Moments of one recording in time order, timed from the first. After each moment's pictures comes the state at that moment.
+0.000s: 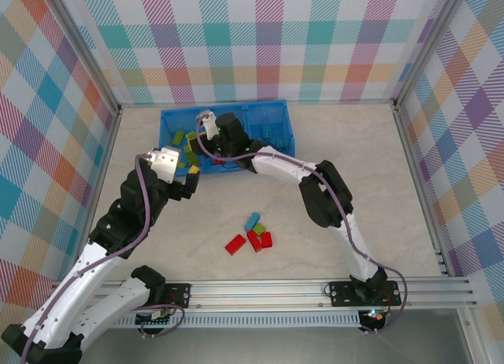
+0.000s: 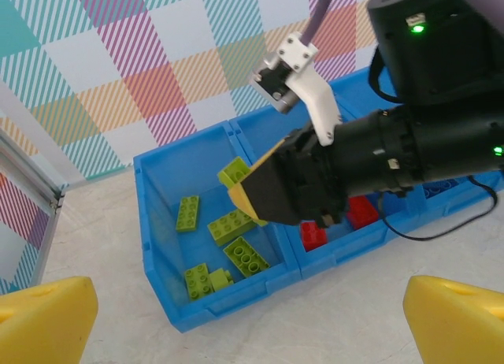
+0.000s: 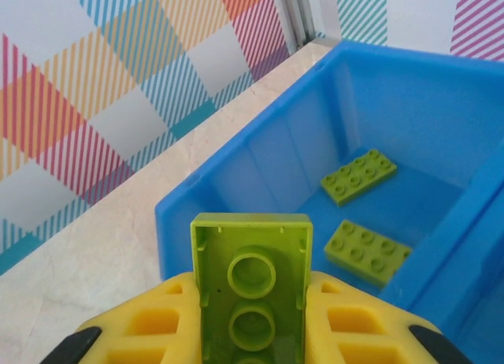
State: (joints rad) left arm -0.51 0.71 0.84 -0.44 -0.36 0.11; right arm 0.80 2.32 1.93 0.05 -0.26 0.24
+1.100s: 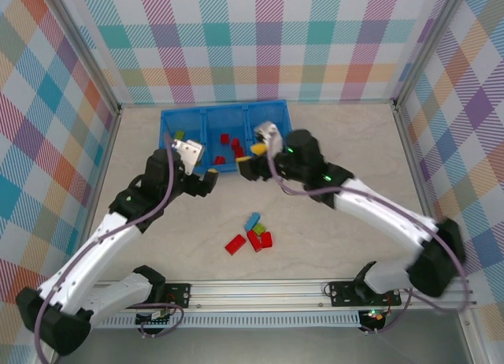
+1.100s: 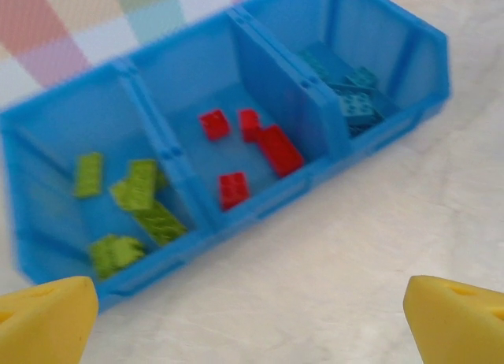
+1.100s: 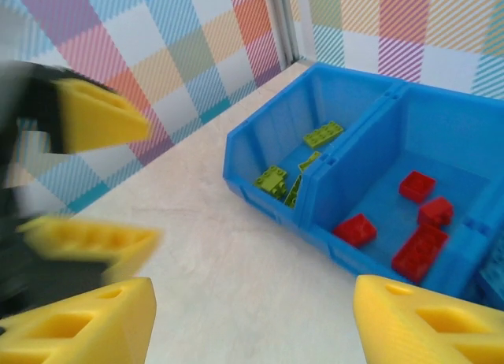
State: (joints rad) left arm -0.51 1.01 0.97 -0.55 -0.13 0.01; right arm 0.78 1.24 1.06 -0.13 -0.21 0.20
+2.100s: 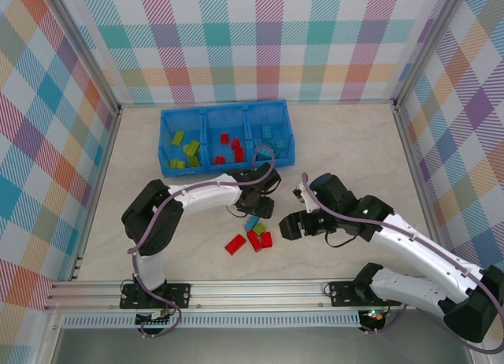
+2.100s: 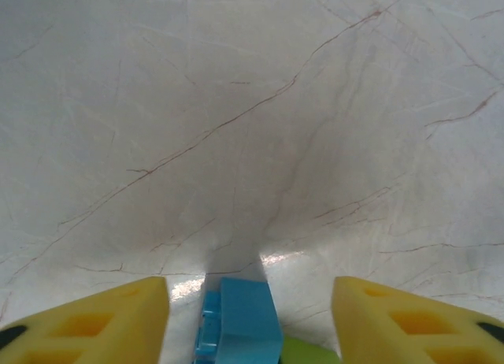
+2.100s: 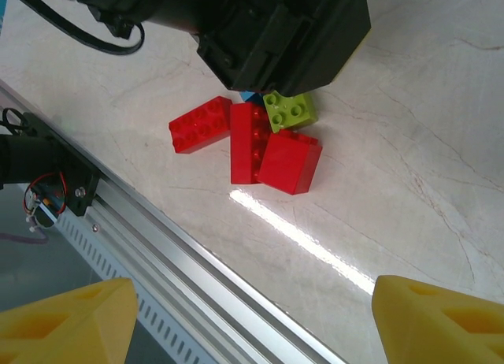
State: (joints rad) left arm -0.87 1.87 1.29 -0.71 -0.05 -0.55; right arm 0.78 0.97 0.85 -0.84 -0.32 0.48
